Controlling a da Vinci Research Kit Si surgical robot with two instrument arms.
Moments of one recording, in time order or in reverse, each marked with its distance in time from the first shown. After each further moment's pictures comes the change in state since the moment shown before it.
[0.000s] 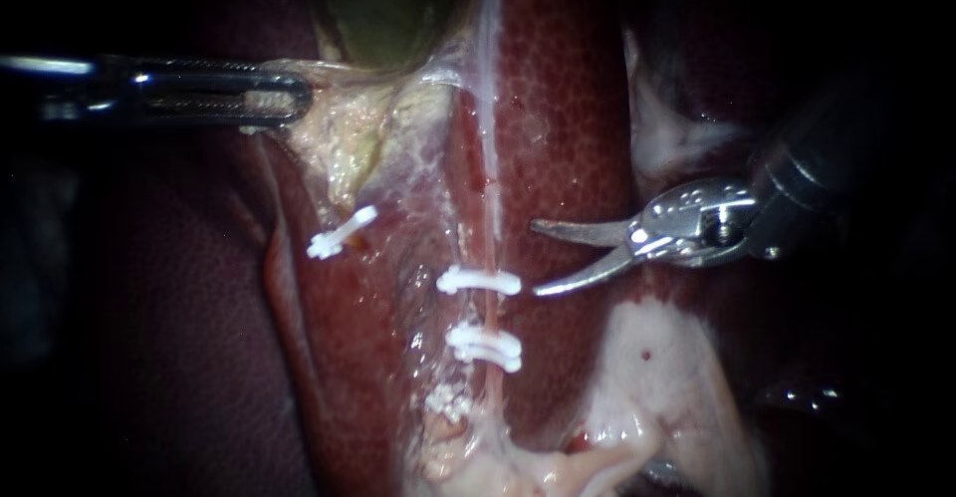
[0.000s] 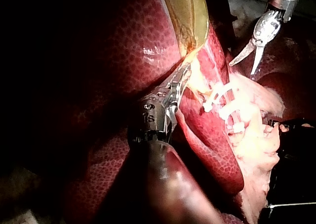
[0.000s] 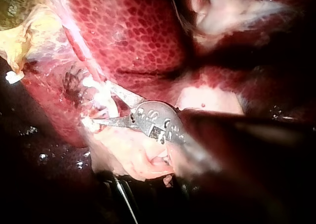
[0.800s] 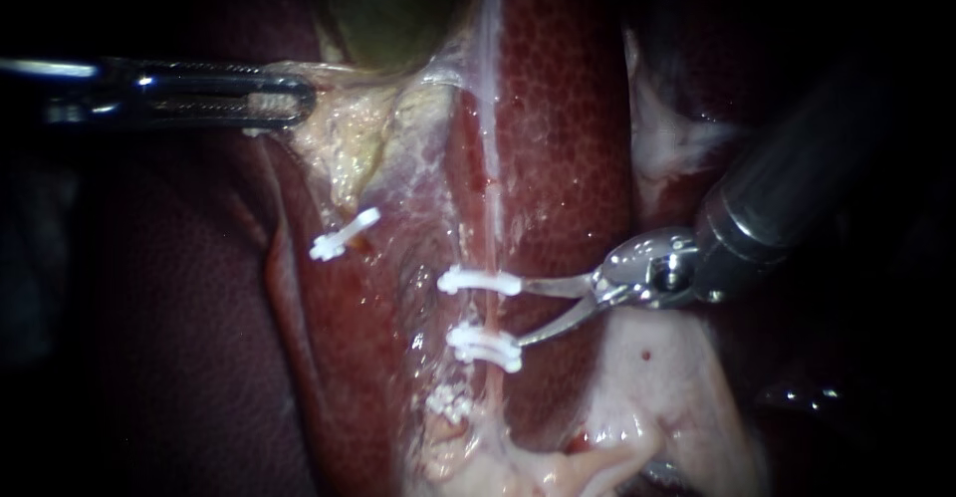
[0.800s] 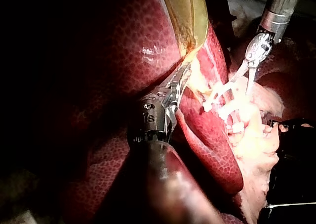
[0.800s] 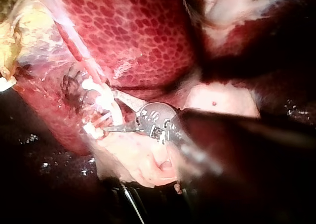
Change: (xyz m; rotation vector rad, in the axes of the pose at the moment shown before) right arm -0.004 0.001 0.006 0.057 -0.088 0.058; left arm 0.000 0.000 0.000 -0.003 -0.001 0.000
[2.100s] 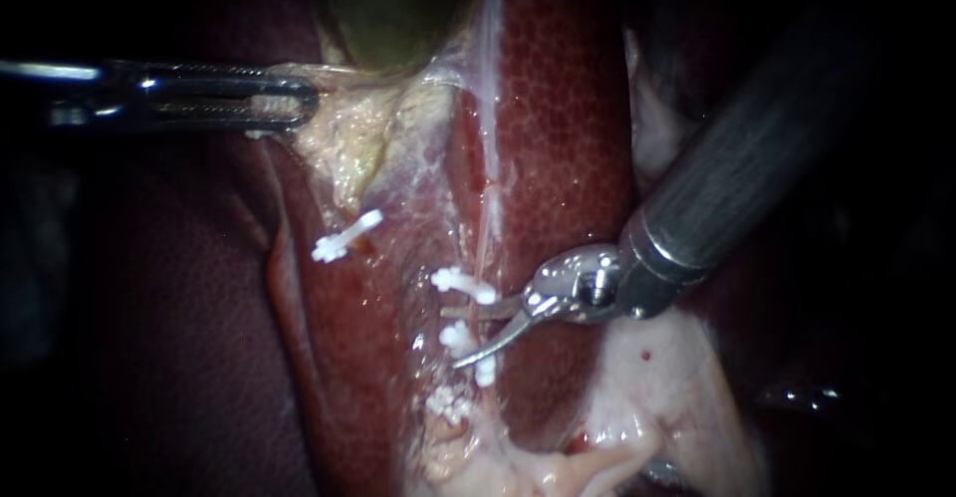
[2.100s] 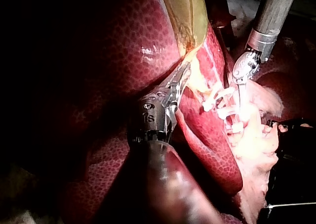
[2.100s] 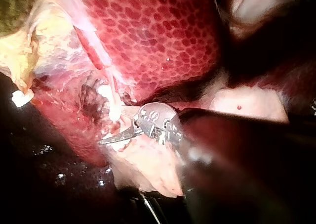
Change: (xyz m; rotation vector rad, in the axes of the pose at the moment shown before) right arm 0.003 0.002 0.005 0.196 0.146 0.033; left arm 0.000 0.000 0.000 -0.002 -0.001 0.000
